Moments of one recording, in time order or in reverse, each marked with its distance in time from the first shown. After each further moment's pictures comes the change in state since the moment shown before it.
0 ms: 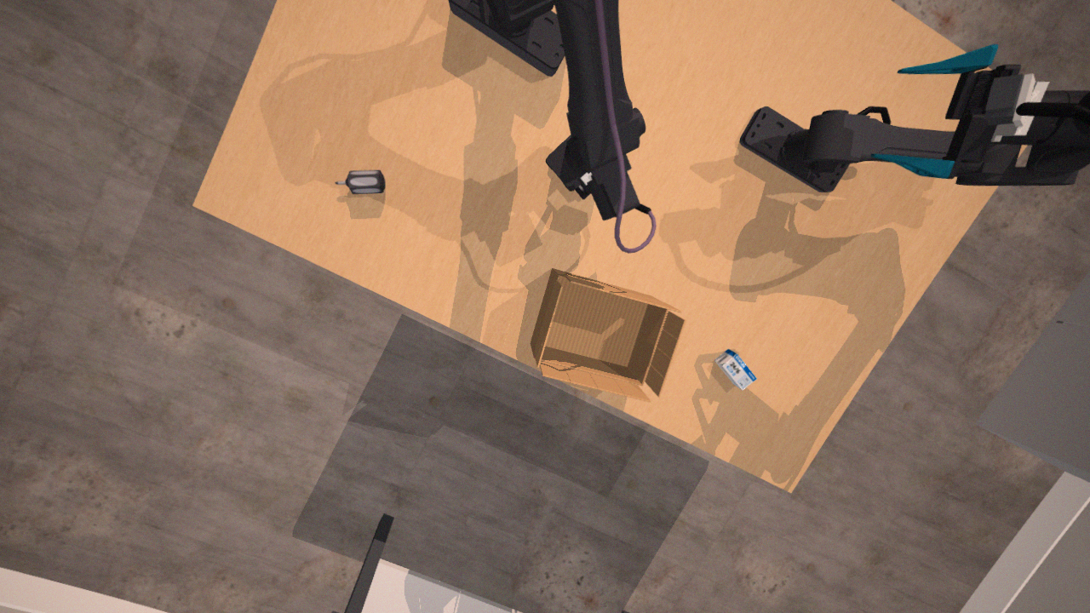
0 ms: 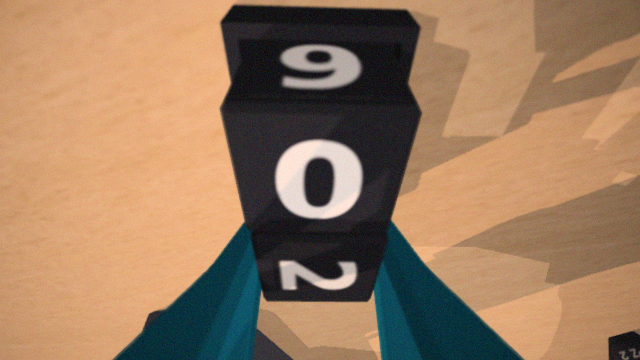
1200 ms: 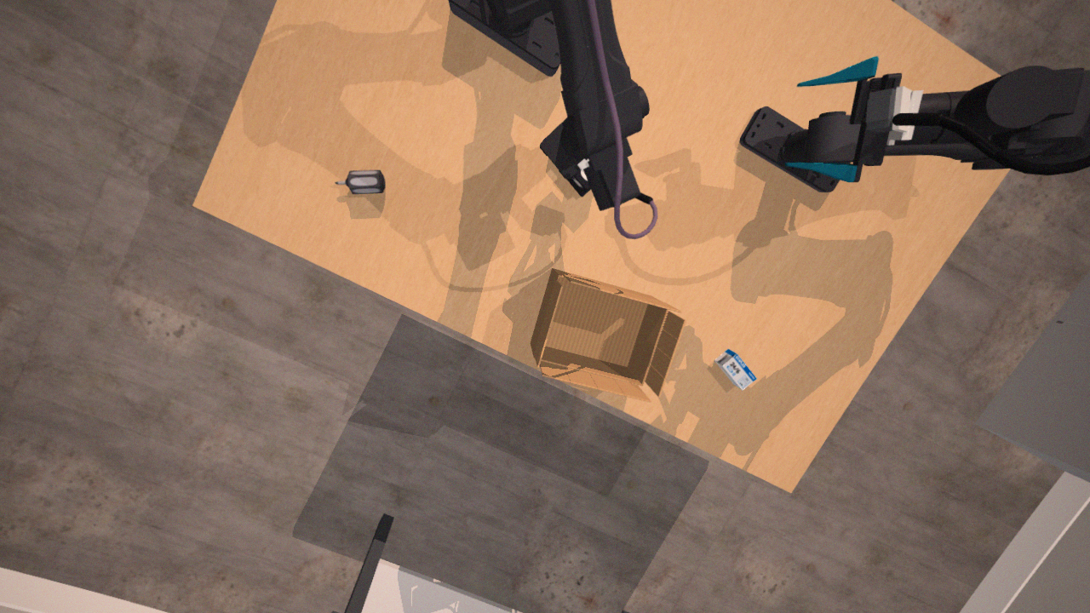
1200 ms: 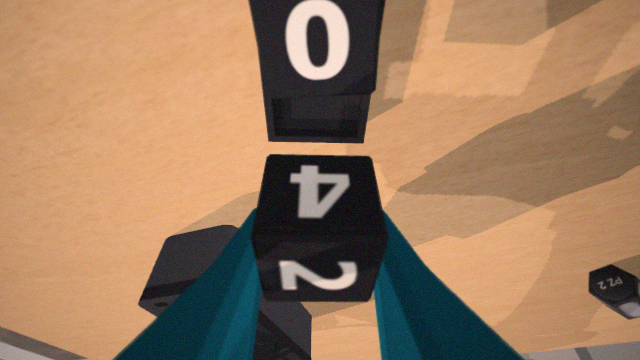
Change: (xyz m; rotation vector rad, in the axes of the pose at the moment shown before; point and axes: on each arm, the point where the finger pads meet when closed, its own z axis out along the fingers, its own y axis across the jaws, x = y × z) left arm -0.008 0.017 0.103 -0.097 -0.019 -0.022; right arm 0.021 0.000 -0.051 -0.004 0.015 0.002
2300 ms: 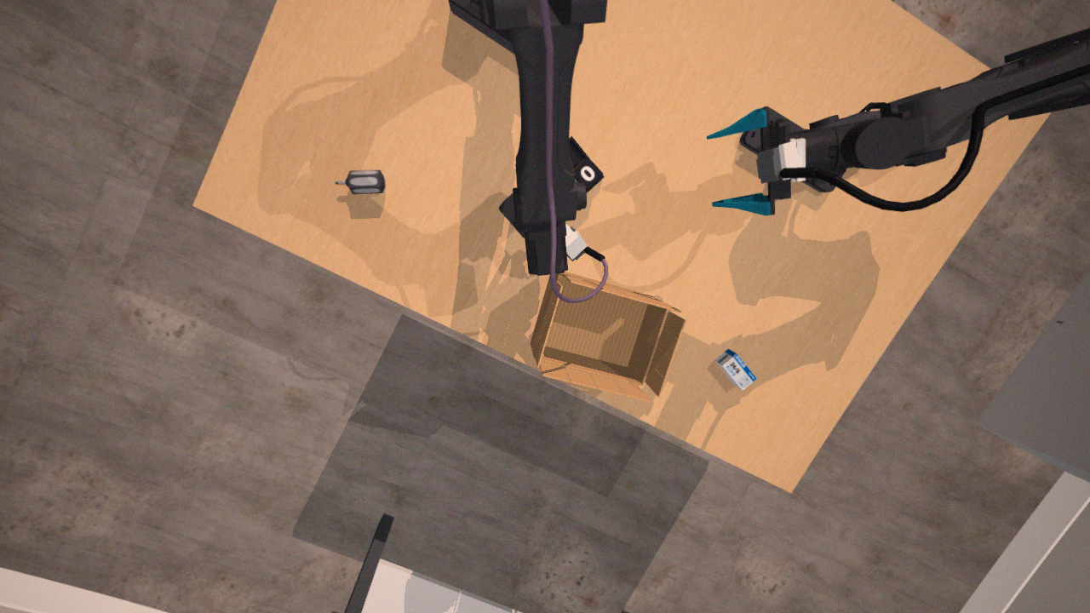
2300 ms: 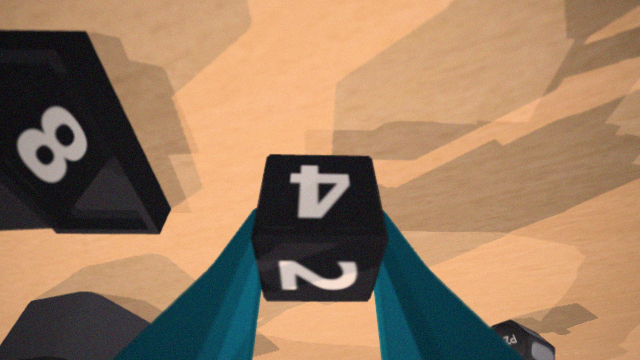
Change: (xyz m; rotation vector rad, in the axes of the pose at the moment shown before) left arm 0.029 0.057 0.094 -0.172 -0.012 -0.078; right arm -0.027 -0.104 0.041 0.007 -0.005 0.006
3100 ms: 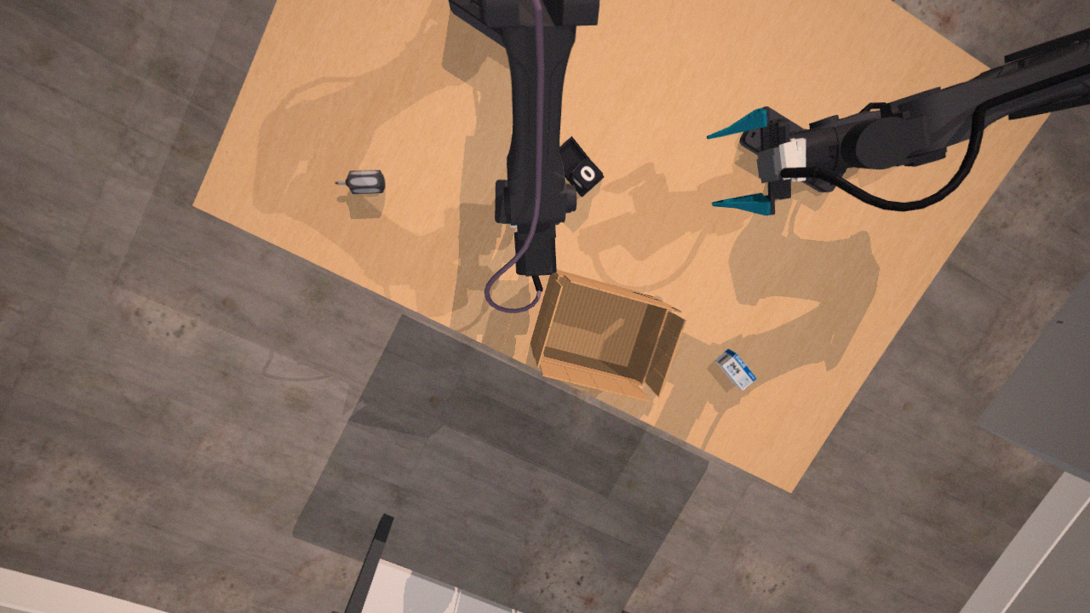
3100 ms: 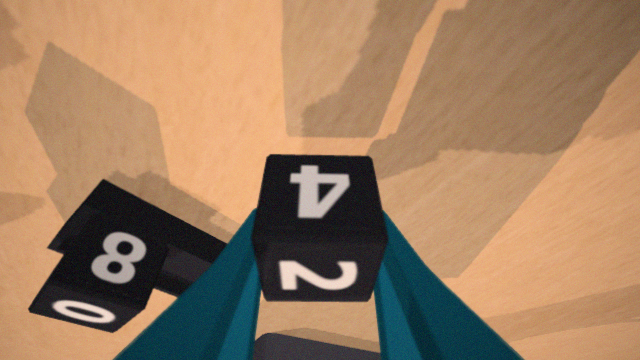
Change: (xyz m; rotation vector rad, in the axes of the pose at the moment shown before) left arm -0.001 0.000 0.000 0.002 -0.003 0.001; right arm 0.007 -0.010 0.000 -0.001 0.001 0.749
